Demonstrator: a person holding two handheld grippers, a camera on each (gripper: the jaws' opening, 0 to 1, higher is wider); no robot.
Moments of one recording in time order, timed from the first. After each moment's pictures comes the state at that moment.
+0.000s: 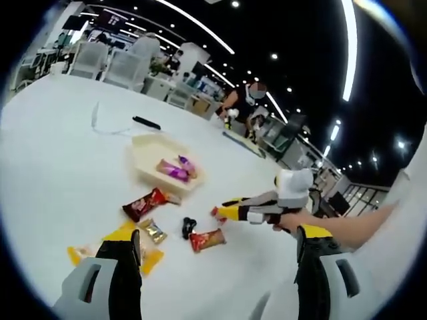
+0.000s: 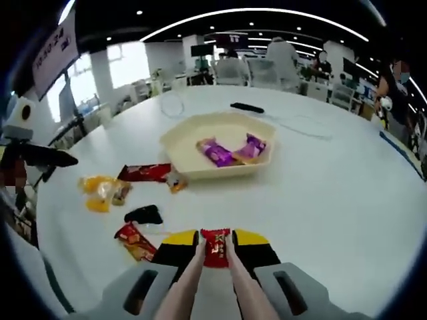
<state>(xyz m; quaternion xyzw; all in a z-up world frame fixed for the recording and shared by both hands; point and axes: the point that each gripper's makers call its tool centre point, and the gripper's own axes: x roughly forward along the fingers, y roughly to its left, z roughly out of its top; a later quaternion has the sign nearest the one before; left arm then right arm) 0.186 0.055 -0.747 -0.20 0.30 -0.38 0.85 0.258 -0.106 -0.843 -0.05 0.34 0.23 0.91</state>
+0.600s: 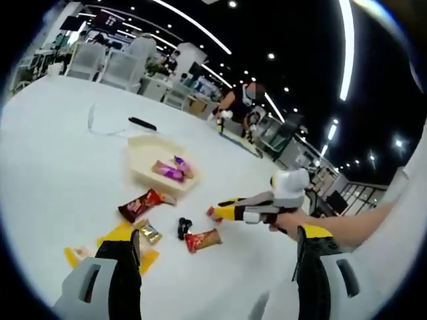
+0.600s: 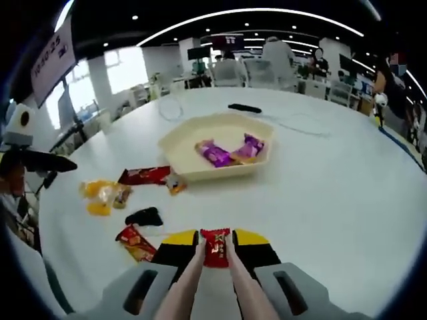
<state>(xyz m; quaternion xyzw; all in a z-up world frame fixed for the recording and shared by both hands) 0.182 0.051 -0.743 -0.20 0.30 -0.39 0.85 0.258 -0.107 -0.842 -0.03 0.34 0.22 0.91</state>
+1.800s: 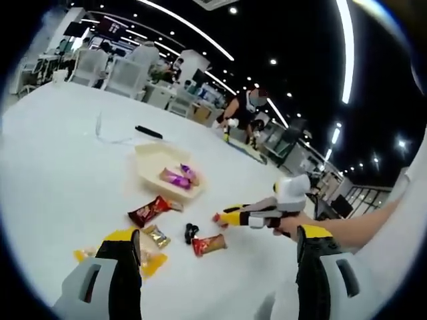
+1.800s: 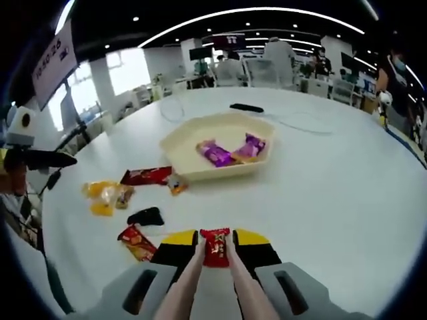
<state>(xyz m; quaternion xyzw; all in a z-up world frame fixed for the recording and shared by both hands) 0.184 0.065 -0.736 -0.20 0.28 -0.37 0.86 0.257 -0.107 -0.842 -0.02 0.34 0.23 0.91</state>
